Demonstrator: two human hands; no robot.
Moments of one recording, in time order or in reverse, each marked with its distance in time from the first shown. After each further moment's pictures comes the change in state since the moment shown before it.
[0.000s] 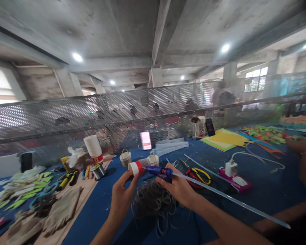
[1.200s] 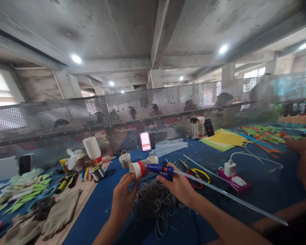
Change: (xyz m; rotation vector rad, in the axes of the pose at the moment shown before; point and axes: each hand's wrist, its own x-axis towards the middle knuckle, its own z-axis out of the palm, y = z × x) left_hand -0.001 -0.009 0.003 0.205 -0.010 0.254; right_hand 0.002 0.004 -0.001 0.039 0.016 0.106
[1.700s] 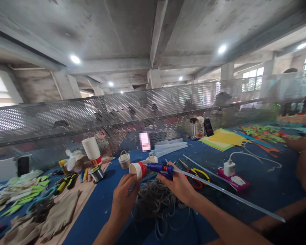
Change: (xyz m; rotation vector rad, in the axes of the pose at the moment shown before) left_hand -0.003 -0.013 0.007 0.129 0.039 0.132; right_hand 0.002 0.010 0.005 0.024 0.065 0.002
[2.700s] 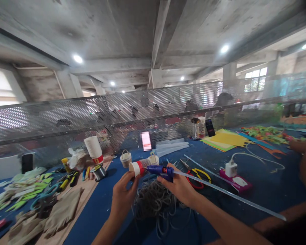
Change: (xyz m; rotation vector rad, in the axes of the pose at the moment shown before) left_hand 0.010 0.013 -0.013 -0.152 -0.018 -0.193; right_hand -0.003 -0.005 -0.001 0.007 -0.064 -0.037
